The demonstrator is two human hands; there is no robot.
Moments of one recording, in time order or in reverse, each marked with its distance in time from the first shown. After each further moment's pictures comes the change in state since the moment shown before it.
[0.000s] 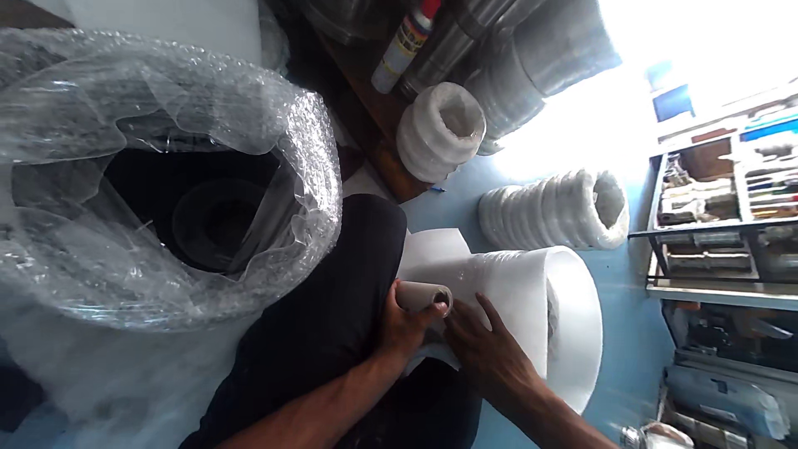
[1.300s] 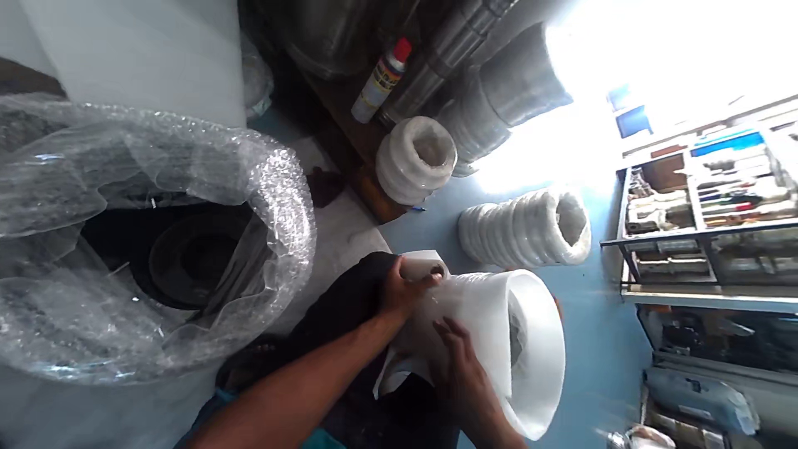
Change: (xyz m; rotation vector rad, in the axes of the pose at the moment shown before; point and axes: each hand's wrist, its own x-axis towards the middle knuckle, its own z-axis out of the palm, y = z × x) left_hand 0.073 0.046 0.048 0.178 -0.111 0.186; right_hand 0.002 -0.016 -0.005 0.508 0.341 0.496
